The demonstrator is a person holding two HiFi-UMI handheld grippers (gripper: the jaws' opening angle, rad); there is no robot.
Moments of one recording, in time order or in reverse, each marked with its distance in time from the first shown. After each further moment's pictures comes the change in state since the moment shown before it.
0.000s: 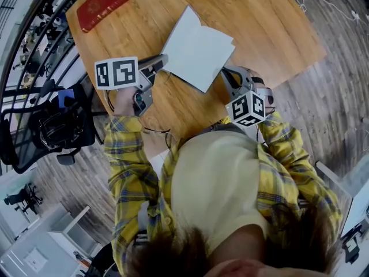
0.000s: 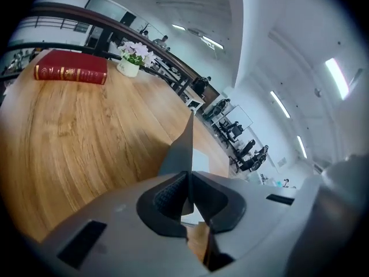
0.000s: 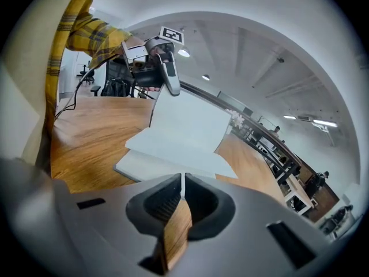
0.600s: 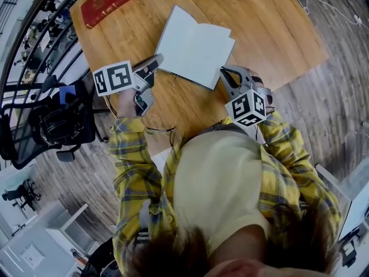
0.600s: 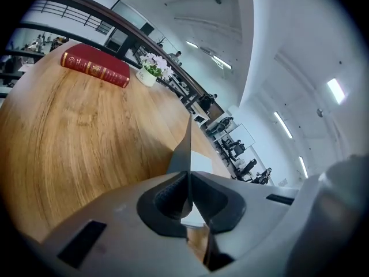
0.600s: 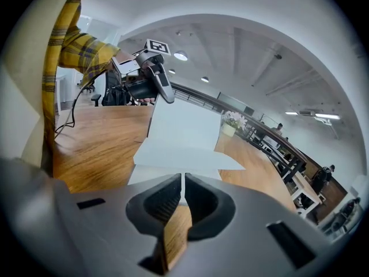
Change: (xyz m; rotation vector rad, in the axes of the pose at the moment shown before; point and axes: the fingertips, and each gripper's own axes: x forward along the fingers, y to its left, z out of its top) left arm -0.023 0.029 -0.001 -0.124 -0.162 -0.009; right arm 0.002 0.008 0.022 0.047 -0.032 0.039
